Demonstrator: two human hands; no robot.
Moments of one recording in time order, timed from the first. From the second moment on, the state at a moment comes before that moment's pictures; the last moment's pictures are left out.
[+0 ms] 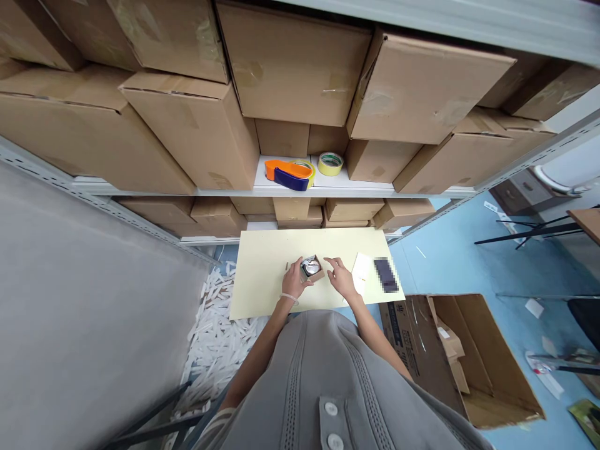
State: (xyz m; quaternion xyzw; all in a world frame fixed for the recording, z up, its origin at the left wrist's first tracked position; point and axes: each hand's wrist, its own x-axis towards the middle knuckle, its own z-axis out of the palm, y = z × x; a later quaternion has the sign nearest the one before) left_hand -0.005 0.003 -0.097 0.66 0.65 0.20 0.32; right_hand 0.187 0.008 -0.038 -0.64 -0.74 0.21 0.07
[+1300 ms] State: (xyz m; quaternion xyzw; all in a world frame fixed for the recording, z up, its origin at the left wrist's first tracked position) left_hand -0.011 0.030 -0.089 0.75 0.59 0.19 0.23; right_hand 0.185 -0.022 -0.054 -0.69 -0.66 0.28 0.10
